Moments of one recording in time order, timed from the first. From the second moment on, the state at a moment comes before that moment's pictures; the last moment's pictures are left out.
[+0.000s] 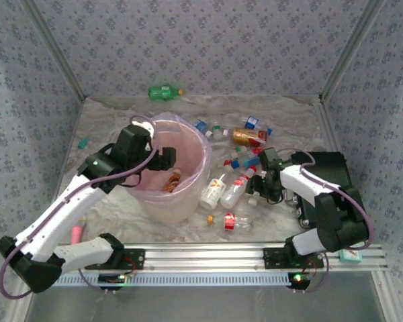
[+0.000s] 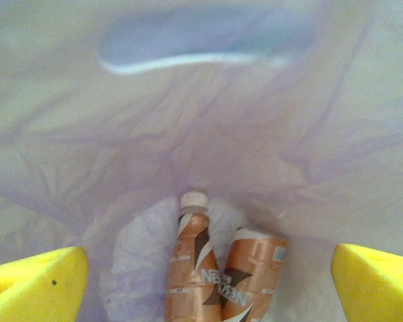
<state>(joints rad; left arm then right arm) -0.67 1.07 1.22 -0.85 -0.17 -0.43 0.31 1.43 0.73 -0.67 -0.12 0.58</state>
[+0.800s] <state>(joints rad) -0.48 0.97 1.20 -0.64 0.15 -0.55 0.31 1.29 0.72 -0.67 -0.06 0.51</state>
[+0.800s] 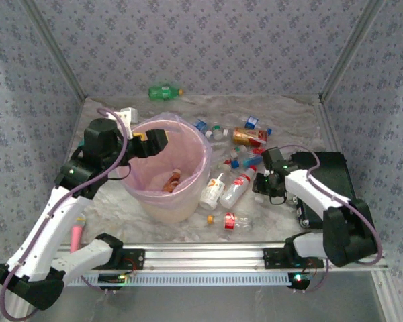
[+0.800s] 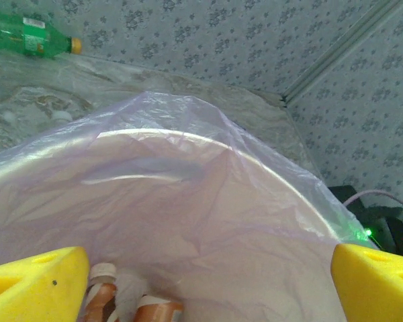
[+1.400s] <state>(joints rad) -0.47 1.02 1.18 -0.43 0.41 -0.65 0.29 0.95 0.98 -0.74 -0.32 0.26</state>
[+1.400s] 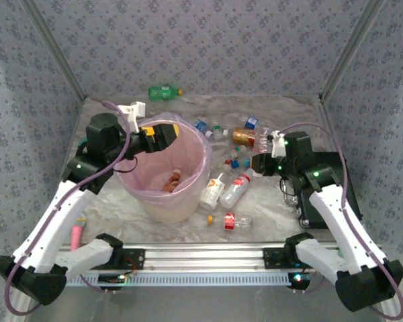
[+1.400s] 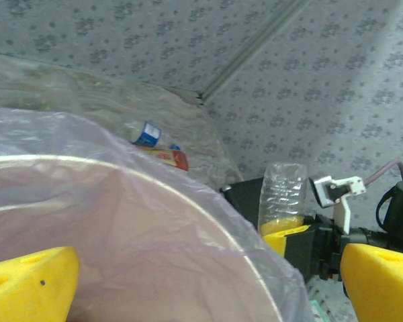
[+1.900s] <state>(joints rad) -0.62 1.17 1.27 -0.26 0.53 -0.68 0.44 1.08 1.31 -0.68 -0.66 0.19</state>
